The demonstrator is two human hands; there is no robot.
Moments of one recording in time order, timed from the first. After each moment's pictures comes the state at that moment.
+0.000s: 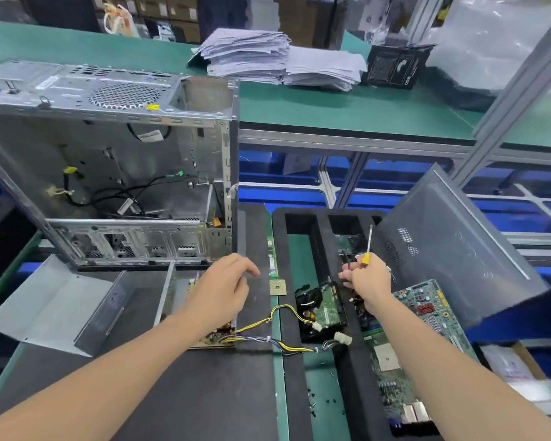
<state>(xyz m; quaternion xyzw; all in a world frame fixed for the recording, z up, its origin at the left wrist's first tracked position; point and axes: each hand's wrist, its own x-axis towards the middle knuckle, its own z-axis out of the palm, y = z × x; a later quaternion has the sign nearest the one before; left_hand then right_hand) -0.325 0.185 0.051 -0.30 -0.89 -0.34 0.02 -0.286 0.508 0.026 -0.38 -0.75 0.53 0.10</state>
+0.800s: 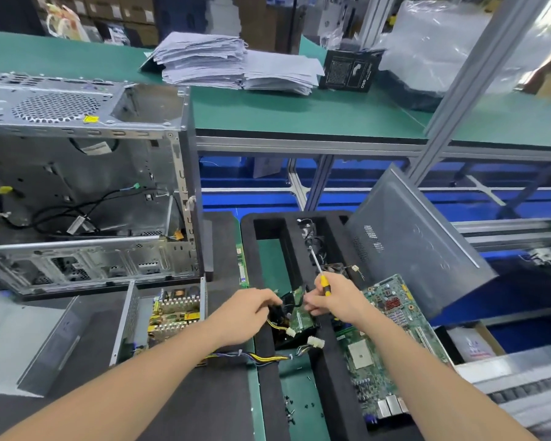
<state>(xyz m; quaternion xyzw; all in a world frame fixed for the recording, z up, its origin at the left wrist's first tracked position) -0.319 0.268 0.033 -0.36 -0.85 -0.30 -0.24 -0.247 0.516 0.036 -0.17 -0.84 0.52 -0.08</state>
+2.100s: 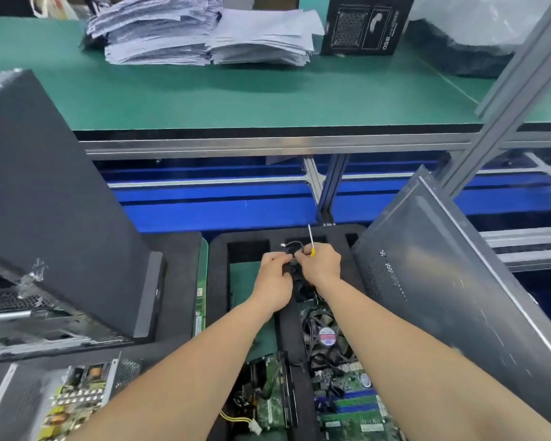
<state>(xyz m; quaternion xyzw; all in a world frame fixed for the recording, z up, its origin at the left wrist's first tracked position) -0.453 0.482 -0.023 -0.10 -0.85 -0.46 -0.22 -0.458 0.614 -0.032 -0.36 -0.82 0.43 0.02</state>
